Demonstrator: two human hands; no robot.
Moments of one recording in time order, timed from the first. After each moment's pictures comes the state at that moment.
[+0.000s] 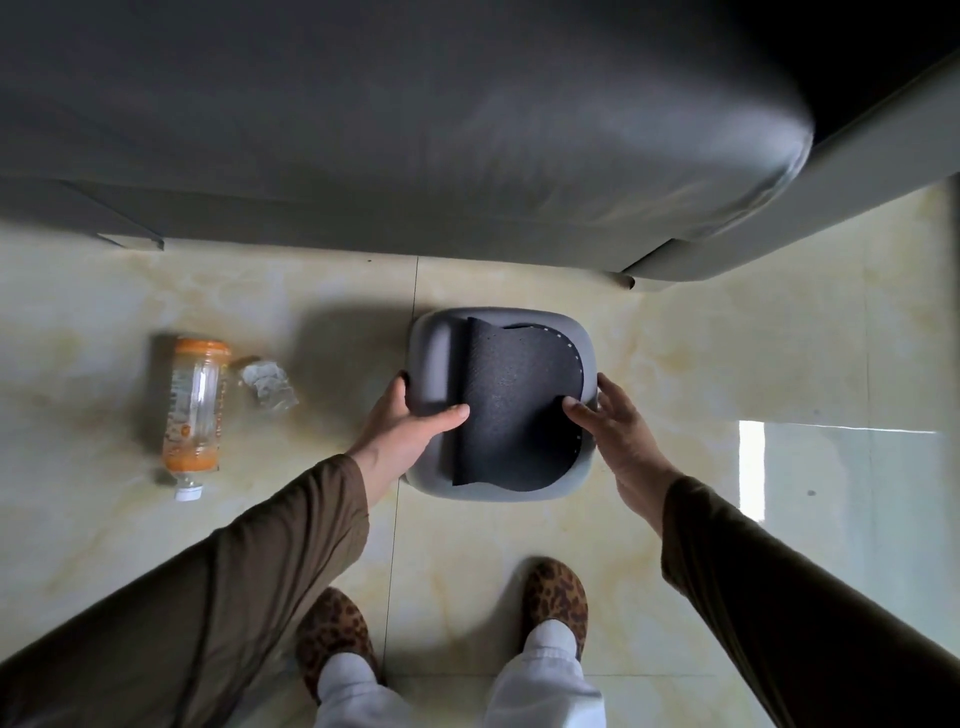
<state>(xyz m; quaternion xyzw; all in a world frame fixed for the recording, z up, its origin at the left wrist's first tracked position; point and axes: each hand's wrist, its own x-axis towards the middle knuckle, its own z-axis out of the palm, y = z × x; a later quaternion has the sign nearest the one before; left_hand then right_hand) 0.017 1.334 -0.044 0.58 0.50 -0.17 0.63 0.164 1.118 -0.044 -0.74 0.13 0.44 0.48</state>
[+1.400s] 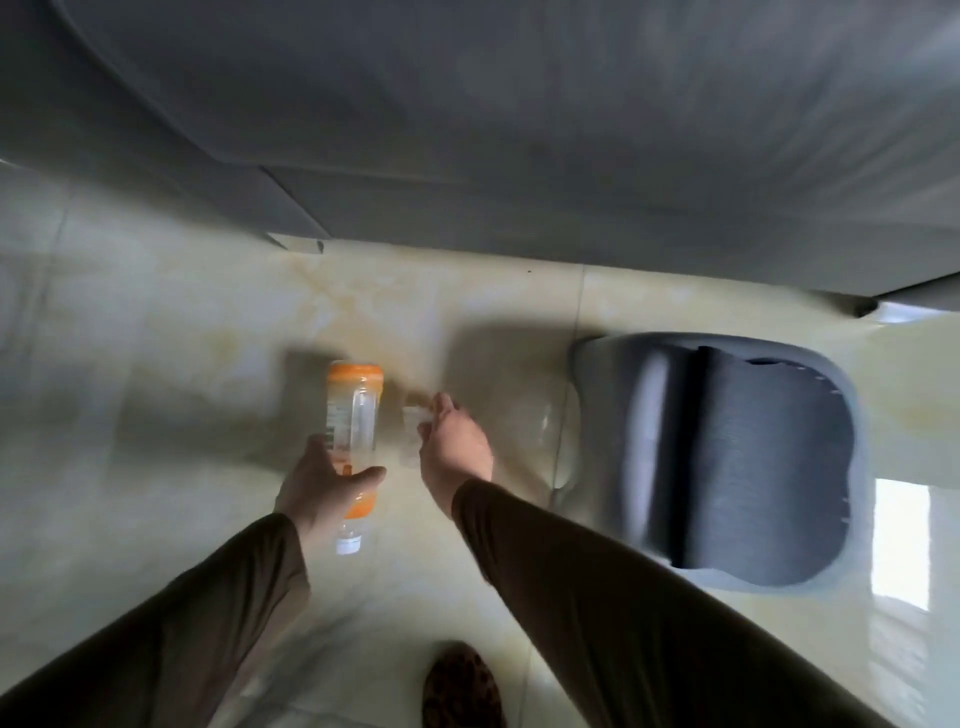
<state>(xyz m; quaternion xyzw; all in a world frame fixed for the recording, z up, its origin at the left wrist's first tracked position) -0.173 1.510 -0.132 0.65 0.62 -0.21 0.38 -0.034 1.419 -0.151 -0.84 -0.19 0.45 0.23</state>
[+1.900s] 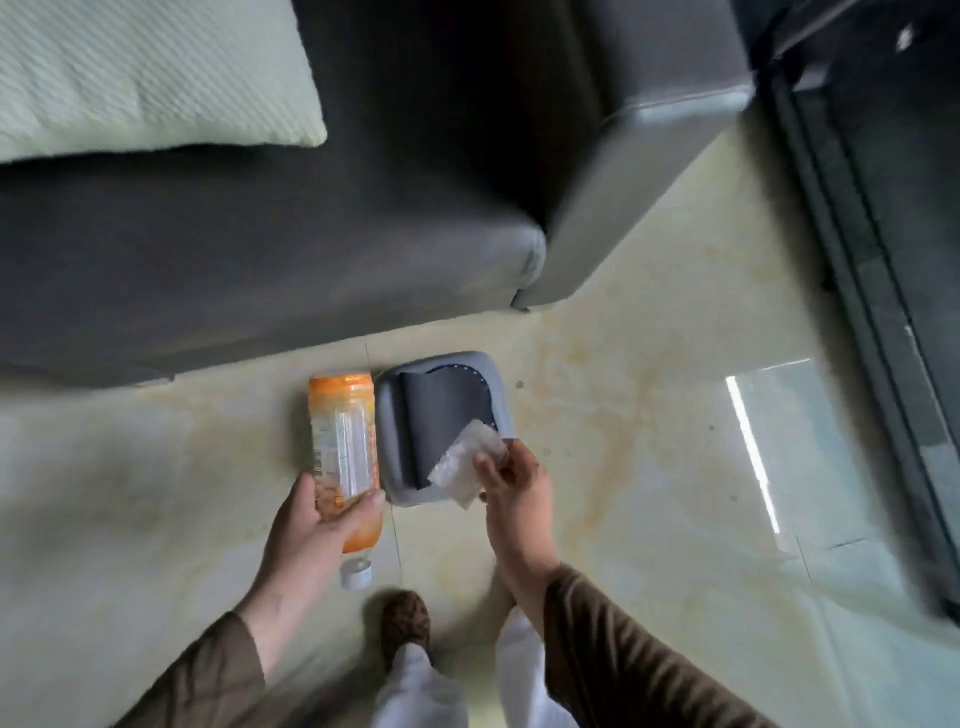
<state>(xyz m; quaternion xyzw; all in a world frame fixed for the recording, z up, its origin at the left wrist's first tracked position) -0.050 1.323 0.146 0.67 0.49 -0.13 0.55 0.059 1.135 0.137 -0.78 0.13 0.24 0.56</state>
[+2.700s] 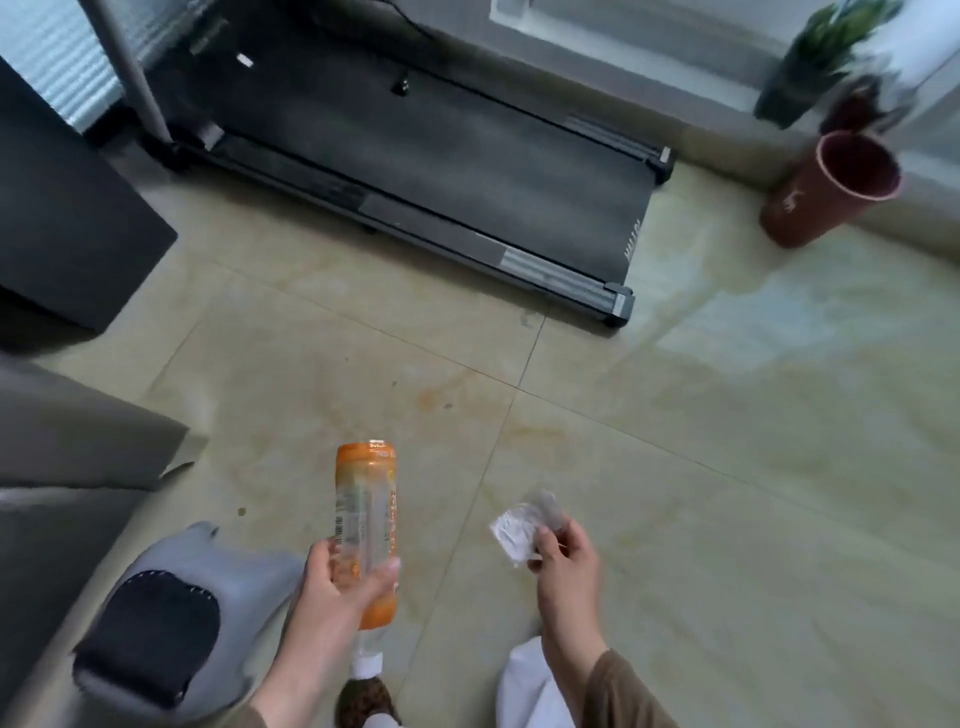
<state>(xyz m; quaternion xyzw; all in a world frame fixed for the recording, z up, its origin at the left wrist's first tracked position) 0.013 0.956 0.267 0.78 0.15 -0.40 0.46 -0.093 0.755 0.241 -0.49 0.61 -0.09 0.61</state>
